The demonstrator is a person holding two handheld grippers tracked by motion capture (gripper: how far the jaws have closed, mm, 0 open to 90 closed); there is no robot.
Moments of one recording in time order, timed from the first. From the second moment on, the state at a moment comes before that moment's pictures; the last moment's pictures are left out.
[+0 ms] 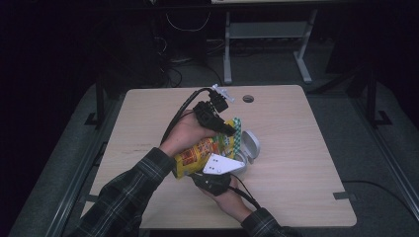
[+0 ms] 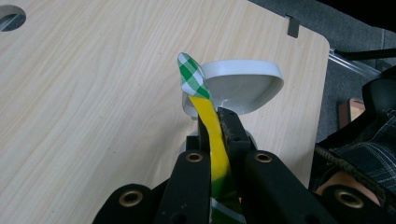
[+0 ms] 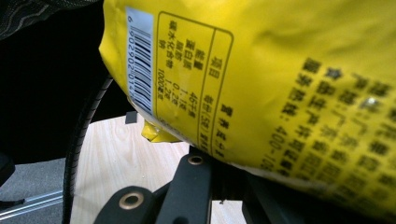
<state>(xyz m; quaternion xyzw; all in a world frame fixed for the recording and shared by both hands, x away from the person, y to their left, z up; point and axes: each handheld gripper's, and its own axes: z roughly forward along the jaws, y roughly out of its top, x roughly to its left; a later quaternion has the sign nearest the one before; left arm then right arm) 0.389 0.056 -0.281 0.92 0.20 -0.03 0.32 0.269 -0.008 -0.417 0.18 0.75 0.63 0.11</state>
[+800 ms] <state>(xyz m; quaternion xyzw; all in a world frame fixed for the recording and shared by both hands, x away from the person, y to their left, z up) 0.390 0.055 -0.281 0.93 0.19 -0.03 0.32 0.269 -0.009 -0.417 0.18 0.74 0.63 0.11</state>
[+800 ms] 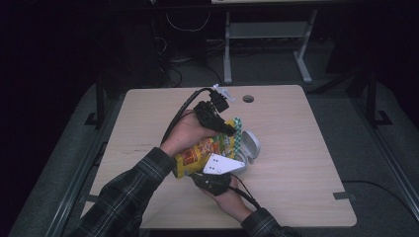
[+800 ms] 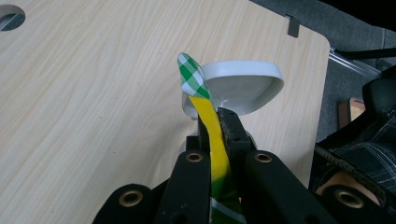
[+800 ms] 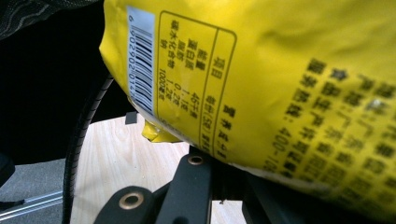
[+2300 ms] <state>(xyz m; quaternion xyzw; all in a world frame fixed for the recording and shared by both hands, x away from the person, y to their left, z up) 0.391 0.053 -0.282 0.93 0.20 -0.04 0.32 0.269 -0.009 -0.417 0.18 0.74 0.63 0.11</state>
